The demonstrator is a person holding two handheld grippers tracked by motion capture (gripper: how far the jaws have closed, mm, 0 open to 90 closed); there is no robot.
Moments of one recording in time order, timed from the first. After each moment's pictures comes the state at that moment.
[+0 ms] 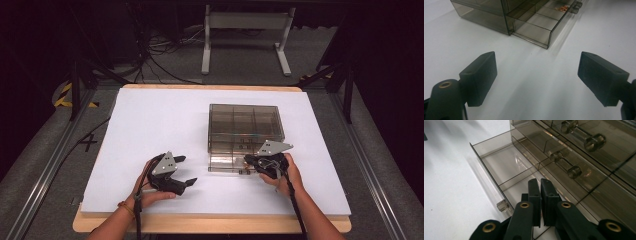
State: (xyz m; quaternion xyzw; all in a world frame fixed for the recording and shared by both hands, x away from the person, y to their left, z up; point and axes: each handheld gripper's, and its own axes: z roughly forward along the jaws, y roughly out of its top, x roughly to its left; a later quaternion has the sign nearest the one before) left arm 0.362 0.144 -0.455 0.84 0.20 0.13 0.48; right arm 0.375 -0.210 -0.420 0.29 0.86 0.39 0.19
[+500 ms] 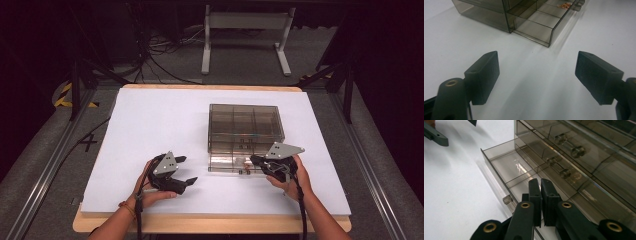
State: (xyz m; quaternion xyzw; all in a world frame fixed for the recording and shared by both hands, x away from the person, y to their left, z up) left arm 0.363 0.142 -0.455 0.85 0.20 0.13 0.47; right arm 0.357 -0.227 -0.402 0.27 0.85 0.41 0.21
